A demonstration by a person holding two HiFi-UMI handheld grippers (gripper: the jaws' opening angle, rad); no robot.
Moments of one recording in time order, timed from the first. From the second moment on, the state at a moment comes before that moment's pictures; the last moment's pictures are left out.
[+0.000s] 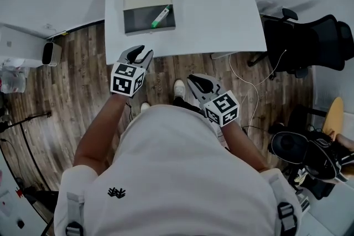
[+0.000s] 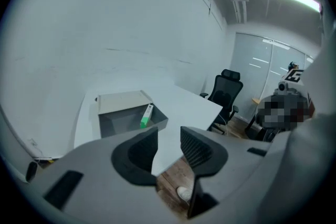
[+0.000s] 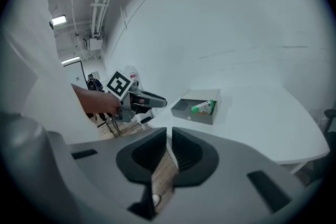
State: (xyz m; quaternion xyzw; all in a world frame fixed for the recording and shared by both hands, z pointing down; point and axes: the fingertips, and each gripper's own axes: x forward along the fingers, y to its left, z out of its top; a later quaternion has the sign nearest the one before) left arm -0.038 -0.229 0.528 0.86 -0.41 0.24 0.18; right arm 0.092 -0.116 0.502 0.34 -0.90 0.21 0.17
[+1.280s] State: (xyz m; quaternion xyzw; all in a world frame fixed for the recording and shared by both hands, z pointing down) left arm -0.006 -0.388 0.635 0.78 -0.43 0.42 0.17; right arm 0.241 -0.212 0.533 0.37 -0.88 0.23 0.18
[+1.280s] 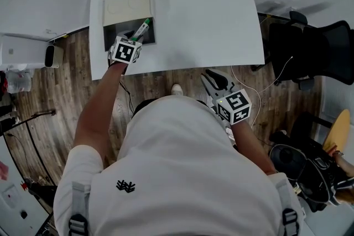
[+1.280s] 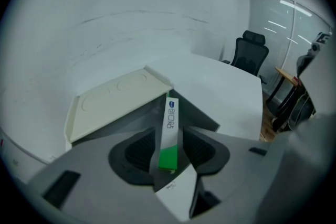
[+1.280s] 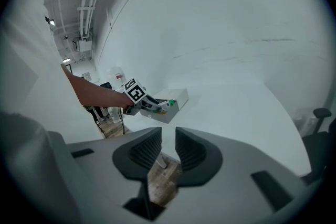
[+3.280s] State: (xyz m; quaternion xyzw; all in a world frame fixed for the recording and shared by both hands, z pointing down) left arm -0.056 -0.285 0.487 0.84 -0.44 0.25 0.17; right arm 0.122 -0.185 0.524 0.30 -0.91 0.21 0.19
